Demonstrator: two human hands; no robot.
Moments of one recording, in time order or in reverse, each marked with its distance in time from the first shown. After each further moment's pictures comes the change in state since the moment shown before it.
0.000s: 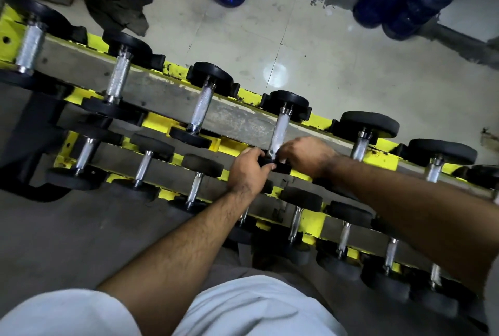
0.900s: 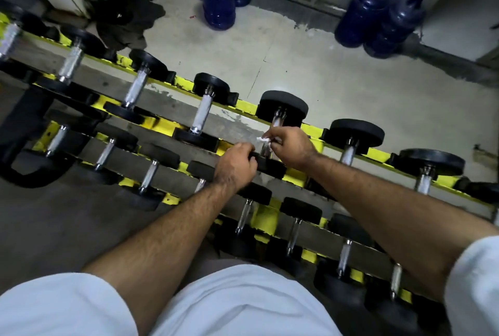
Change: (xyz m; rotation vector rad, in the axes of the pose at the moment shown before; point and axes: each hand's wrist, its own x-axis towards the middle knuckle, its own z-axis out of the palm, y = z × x) left_hand -0.083 0.131 0.149 0.305 0.045 0.189; right_hand -0.181 0.093 0.040 0.563 0.421 0.300
